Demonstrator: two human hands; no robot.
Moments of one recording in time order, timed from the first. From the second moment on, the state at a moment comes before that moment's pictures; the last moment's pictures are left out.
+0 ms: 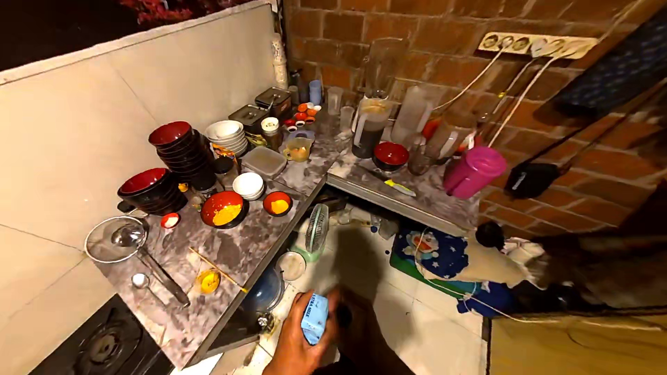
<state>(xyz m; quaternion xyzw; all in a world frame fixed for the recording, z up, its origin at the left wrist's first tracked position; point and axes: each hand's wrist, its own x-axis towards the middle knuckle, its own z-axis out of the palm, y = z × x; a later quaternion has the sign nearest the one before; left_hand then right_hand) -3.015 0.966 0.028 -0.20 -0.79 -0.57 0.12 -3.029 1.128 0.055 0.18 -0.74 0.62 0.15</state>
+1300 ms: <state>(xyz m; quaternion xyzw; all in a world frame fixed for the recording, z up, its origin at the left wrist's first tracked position) -3.126 0.816 0.023 0.22 -0.66 -0.66 0.28 -3.332 0.994 -0.008 0.23 -0.82 0.51 -0.13</state>
